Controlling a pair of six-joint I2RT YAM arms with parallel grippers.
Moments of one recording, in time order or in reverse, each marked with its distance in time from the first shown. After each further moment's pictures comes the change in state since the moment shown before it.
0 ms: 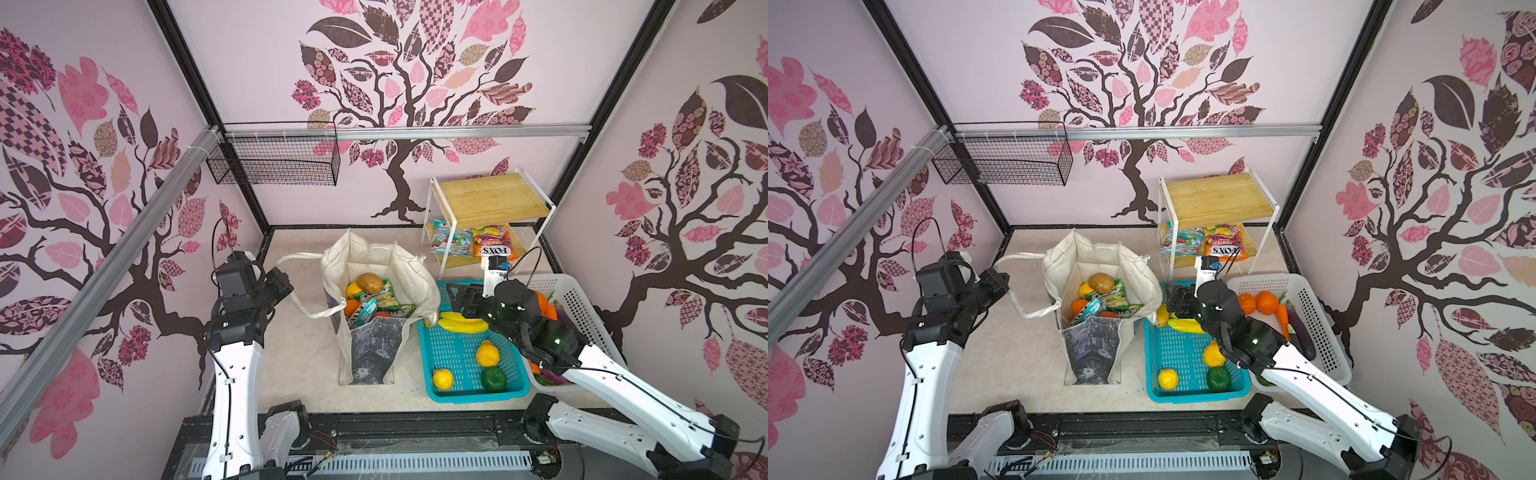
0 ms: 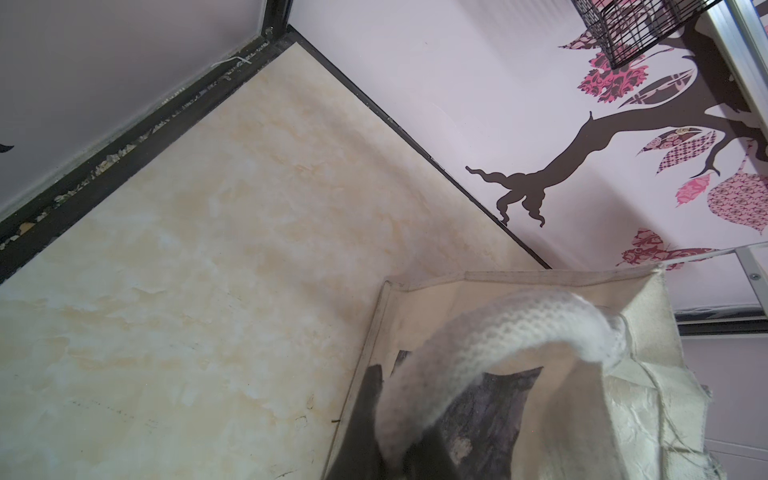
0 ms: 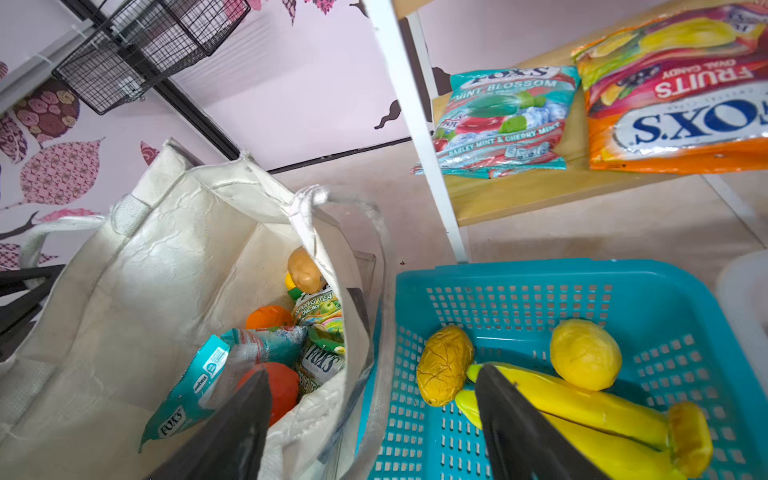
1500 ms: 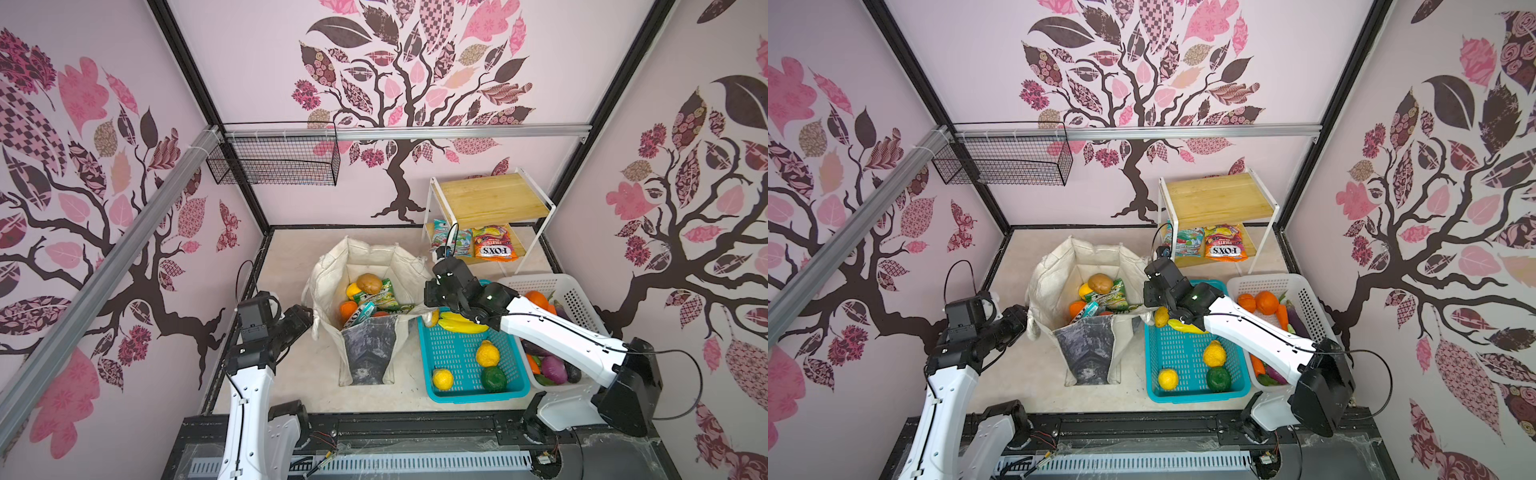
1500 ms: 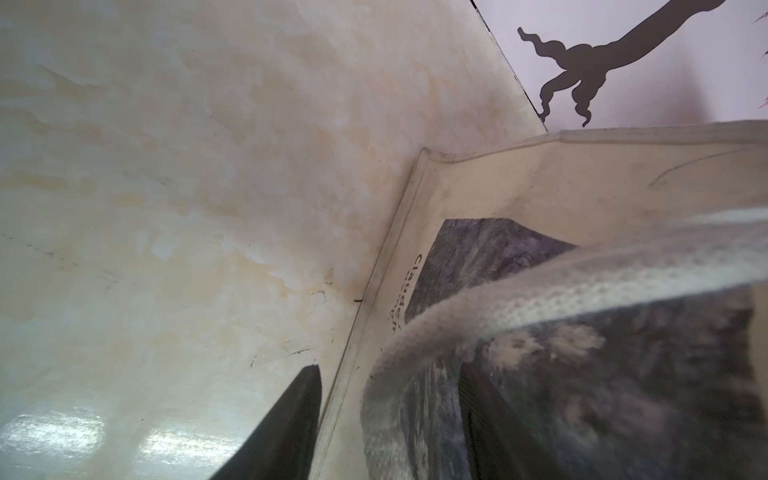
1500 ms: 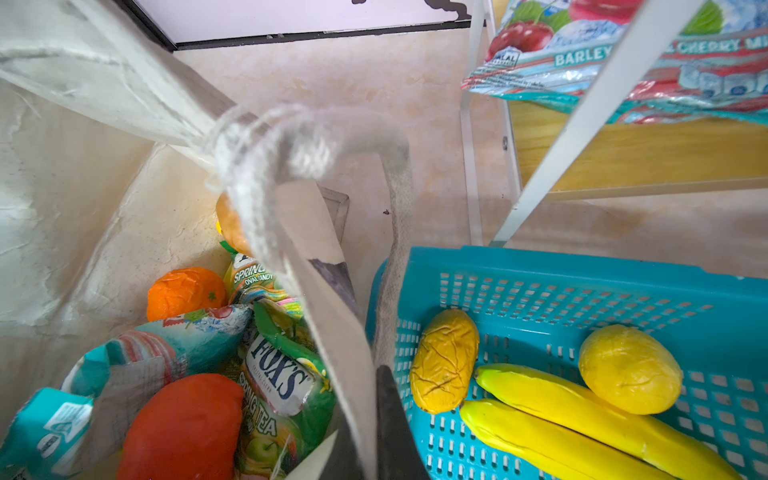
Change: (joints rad) left arm -0.004 -0.159 -0.354 -0.028 0.158 -0.048; right arm 0.067 0.498 0.308 -0.123 0.002 -0.080
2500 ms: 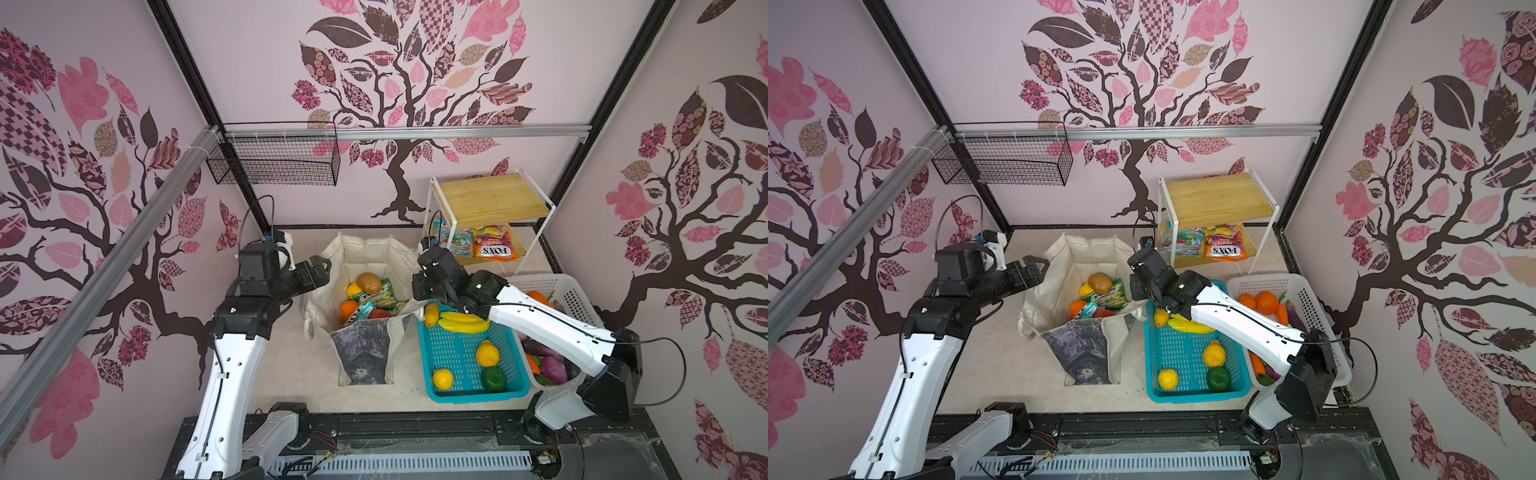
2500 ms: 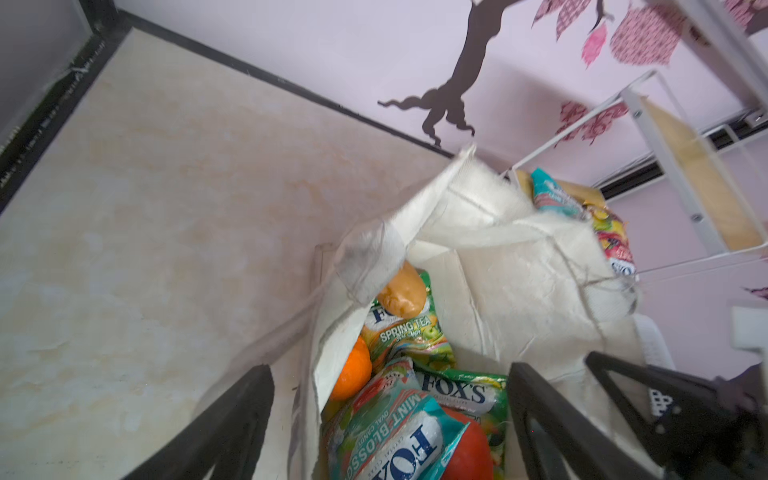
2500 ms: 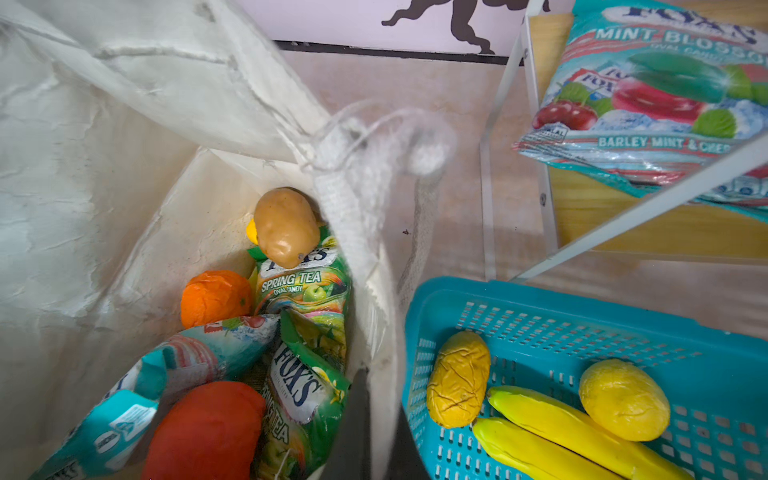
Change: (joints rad) left arm -0.227 0.226 0.599 -0.116 -0.140 0.165; right arm 0.039 0.104 0.203 -0.131 0.061 -0.054
